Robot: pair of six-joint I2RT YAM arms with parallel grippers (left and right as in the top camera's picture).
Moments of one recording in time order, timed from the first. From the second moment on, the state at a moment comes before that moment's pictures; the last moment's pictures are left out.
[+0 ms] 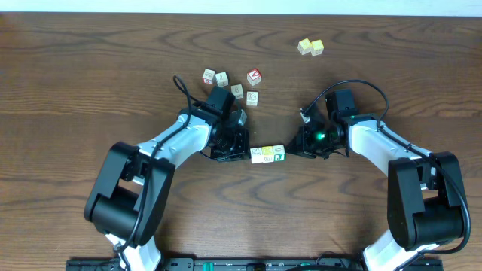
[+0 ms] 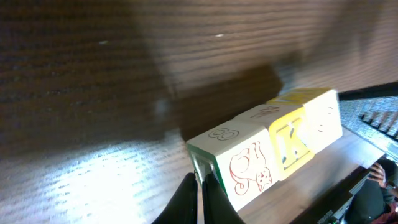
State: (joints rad) left arm -0.44 1.87 1.09 -0.57 0.58 -0.48; right arm 0.18 1.81 0.95 -0.49 -0.71 0.31
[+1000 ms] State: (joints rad) left arm -0.43 1.78 1.09 -0.59 0.54 -0.48; right arm 0.18 1.74 0.95 -0.47 -0.78 0.34
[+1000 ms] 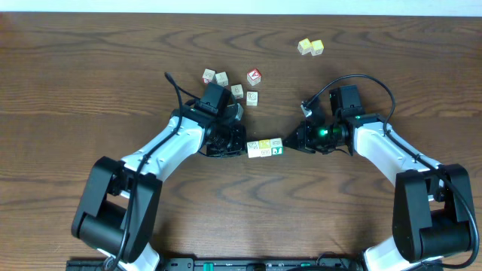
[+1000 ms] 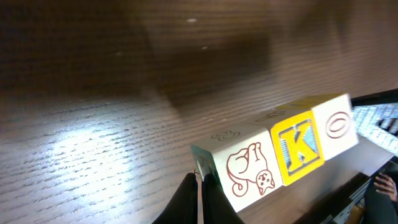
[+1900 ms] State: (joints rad) left arm -0.43 1.69 1.09 -0.62 0.52 -0.48; right arm 0.20 1.67 0.95 -0.49 -0.76 0.39
